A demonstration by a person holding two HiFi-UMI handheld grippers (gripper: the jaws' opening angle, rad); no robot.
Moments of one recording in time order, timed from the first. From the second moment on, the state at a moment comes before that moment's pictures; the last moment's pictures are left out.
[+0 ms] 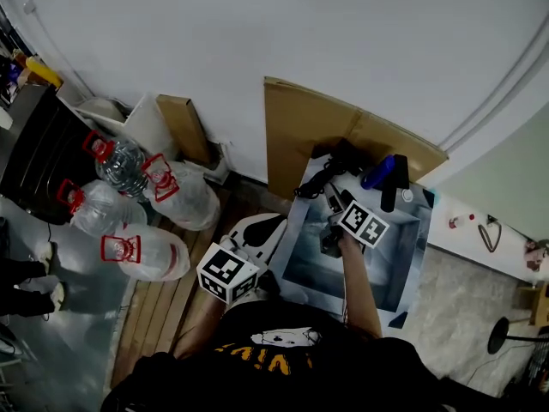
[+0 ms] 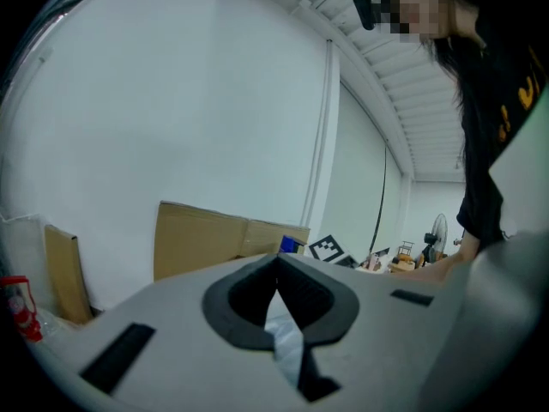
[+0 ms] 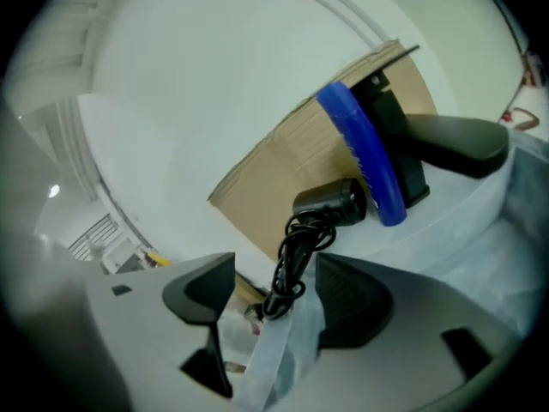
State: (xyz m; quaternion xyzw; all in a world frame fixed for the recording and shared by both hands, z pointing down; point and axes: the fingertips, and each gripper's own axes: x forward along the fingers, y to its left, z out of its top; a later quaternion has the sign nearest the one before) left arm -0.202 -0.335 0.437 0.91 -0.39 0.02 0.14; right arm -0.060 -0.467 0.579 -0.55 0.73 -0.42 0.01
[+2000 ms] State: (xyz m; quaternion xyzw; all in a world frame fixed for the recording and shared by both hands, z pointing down) left arm -0.043 -0.071 0.430 0.93 -0.33 0.04 0.15; right arm 0.021 -0.061 0.455 -0.40 0.88 -0.25 0.00
